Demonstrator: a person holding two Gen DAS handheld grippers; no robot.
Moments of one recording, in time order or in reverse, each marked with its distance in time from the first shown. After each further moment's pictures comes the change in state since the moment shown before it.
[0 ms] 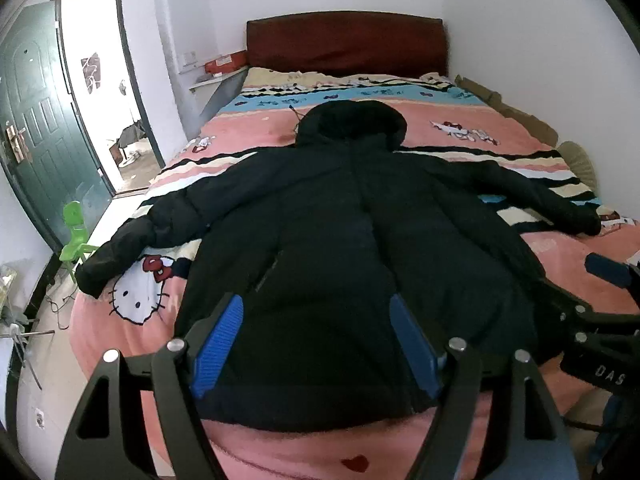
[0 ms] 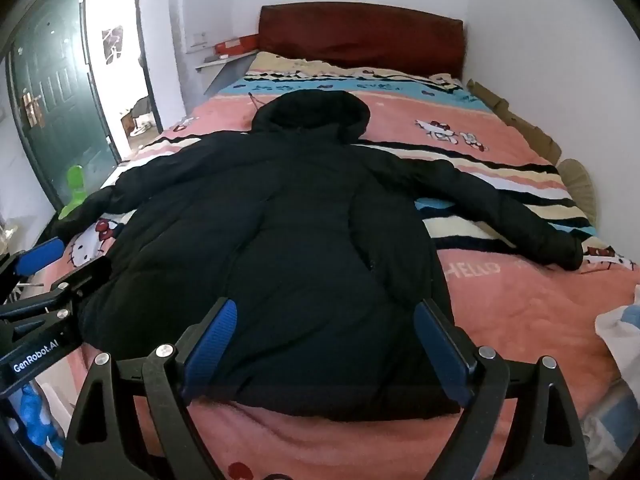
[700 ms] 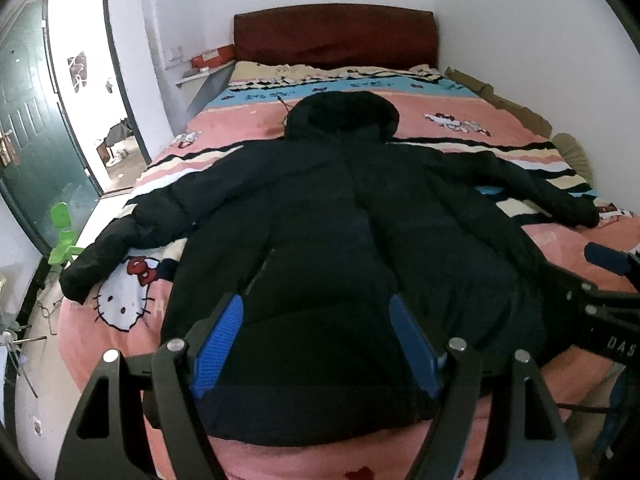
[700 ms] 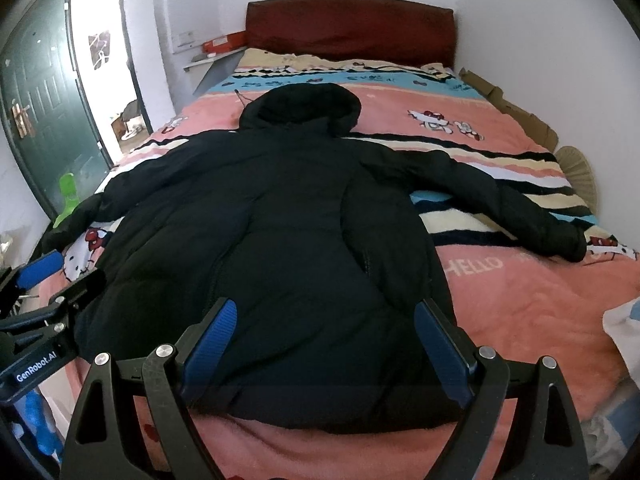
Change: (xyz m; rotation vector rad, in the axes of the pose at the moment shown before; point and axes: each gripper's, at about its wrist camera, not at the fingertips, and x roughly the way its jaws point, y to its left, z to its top) left arm 0.026 0.004 0.001 0.024 0.035 -0.058; right arm 0.021 -0.004 0.007 0.039 0.028 -0.012
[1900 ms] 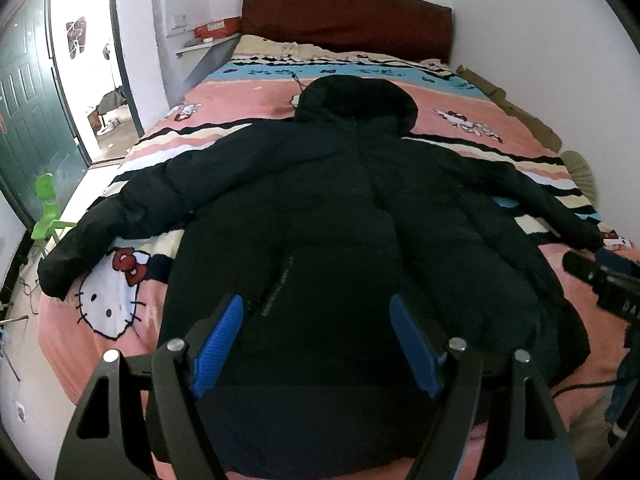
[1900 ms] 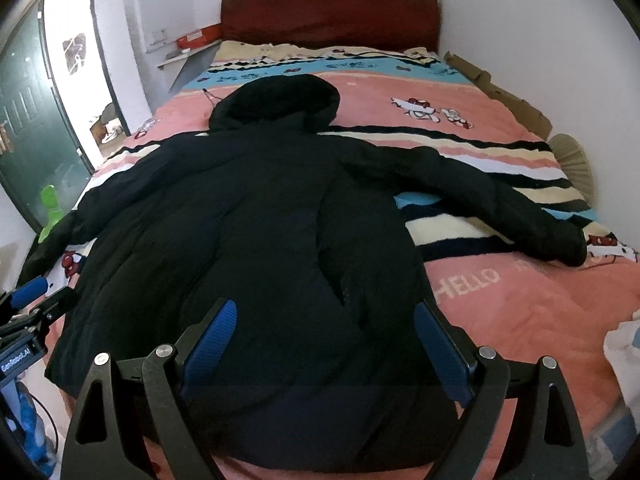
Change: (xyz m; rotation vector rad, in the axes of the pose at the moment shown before) left arm 0.042 0.049 0.026 -0.083 0.074 -0.050; right arm 0.035 -0.015 0.042 0.050 0.046 -0.059
